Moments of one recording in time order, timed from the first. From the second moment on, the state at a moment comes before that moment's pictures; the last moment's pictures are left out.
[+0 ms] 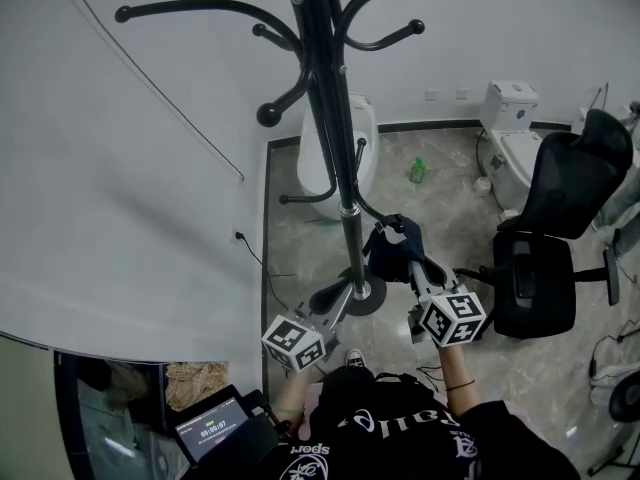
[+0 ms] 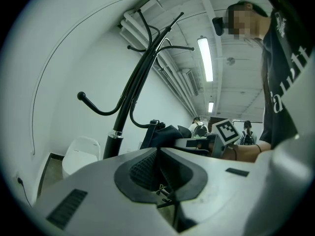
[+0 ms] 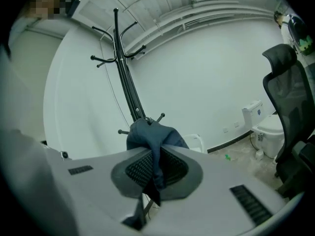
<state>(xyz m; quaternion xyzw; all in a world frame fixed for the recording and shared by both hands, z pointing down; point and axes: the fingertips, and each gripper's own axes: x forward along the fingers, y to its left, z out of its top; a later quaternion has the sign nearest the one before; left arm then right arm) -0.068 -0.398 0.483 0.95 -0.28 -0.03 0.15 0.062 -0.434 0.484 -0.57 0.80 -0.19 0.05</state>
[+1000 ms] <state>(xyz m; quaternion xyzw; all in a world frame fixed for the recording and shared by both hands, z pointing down) 0.020 -0.255 0.472 0.94 -0.32 -0.02 0.14 0.126 -0.284 0.492 -0.50 0.84 -0.22 0.05</state>
